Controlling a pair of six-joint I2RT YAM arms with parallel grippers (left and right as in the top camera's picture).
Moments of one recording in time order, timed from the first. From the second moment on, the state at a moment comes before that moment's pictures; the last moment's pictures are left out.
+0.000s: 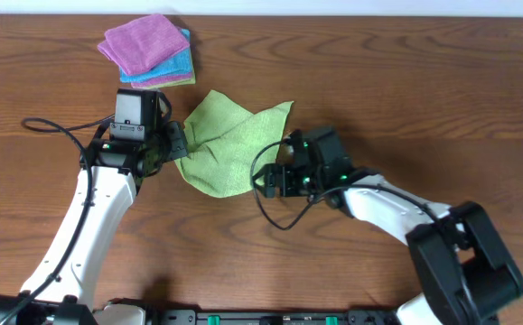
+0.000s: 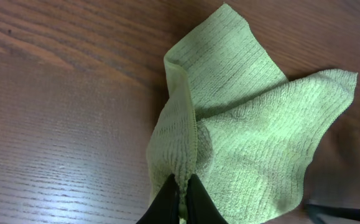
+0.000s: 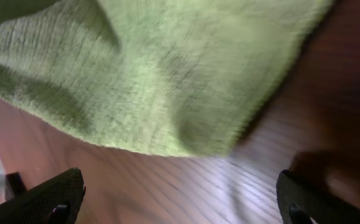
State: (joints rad) left arm -0.13 1.40 1.02 -0.62 0.10 -0.41; right arm 0.51 1.73 0.78 0.01 -0.52 0.55
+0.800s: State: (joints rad) left arm -0.13 1.40 1.02 -0.63 0.10 -0.41; right arm 0.57 1.78 0.78 0.17 -0.40 0.57
